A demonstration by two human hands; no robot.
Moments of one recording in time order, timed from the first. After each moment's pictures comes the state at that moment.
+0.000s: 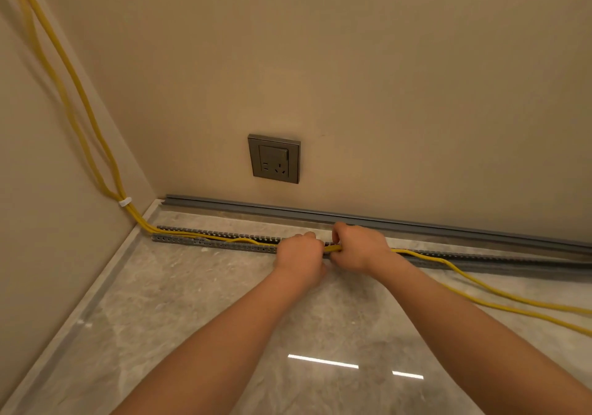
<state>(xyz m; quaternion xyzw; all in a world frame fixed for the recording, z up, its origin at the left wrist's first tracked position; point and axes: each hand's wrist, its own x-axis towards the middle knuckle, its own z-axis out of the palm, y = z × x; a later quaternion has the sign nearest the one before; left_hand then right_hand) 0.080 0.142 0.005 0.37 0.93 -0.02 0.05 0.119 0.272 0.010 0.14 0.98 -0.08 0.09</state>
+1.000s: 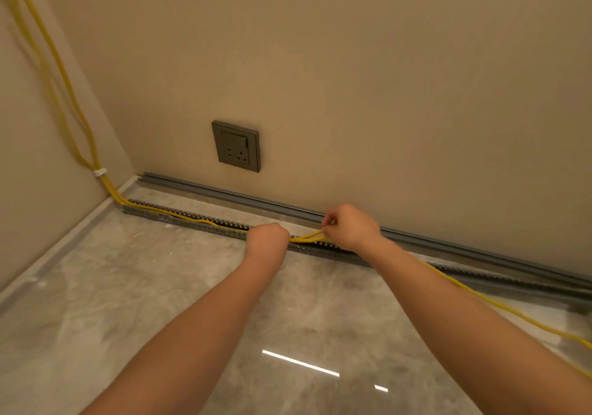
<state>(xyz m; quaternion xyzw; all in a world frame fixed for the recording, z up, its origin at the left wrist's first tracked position) 0.107 0.186 0.004 0.27 0.95 -0.12 0.01 0.148 0.346 0.039 0.16 0.96 -0.20 0.07</state>
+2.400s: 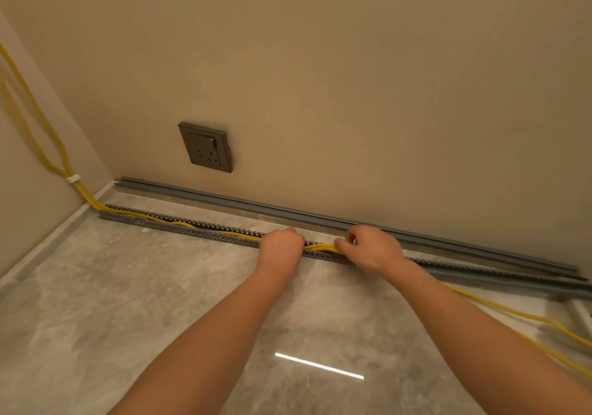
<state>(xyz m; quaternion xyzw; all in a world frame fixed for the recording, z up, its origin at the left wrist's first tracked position) 0.143 0.247 0.004 0.31 0.95 -0.08 0.02 0.205 0.413 0.016 0.19 0.97 -0.16 0.06</state>
